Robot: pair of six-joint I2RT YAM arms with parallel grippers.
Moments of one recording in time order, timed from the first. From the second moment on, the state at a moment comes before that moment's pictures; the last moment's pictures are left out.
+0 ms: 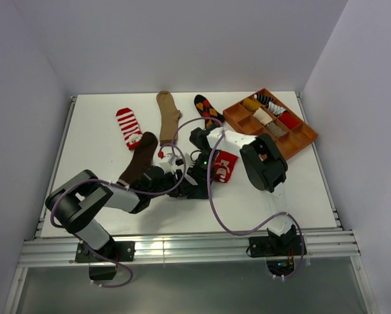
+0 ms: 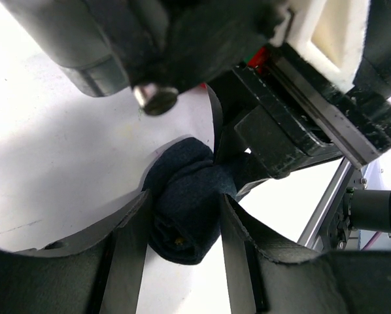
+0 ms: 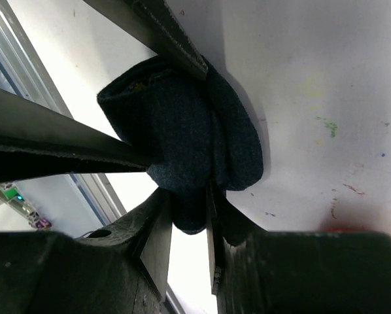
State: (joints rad) left arm -0.77 1.61 0.40 0.77 0.24 -0.77; right arm 0.63 2.13 1.53 -1.15 -0.58 -0.61
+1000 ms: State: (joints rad) left arm -0.79 1.51 0.35 0.68 0.21 -0.79; right arm 0.62 2.13 1.54 -1.14 -0.58 -0.53
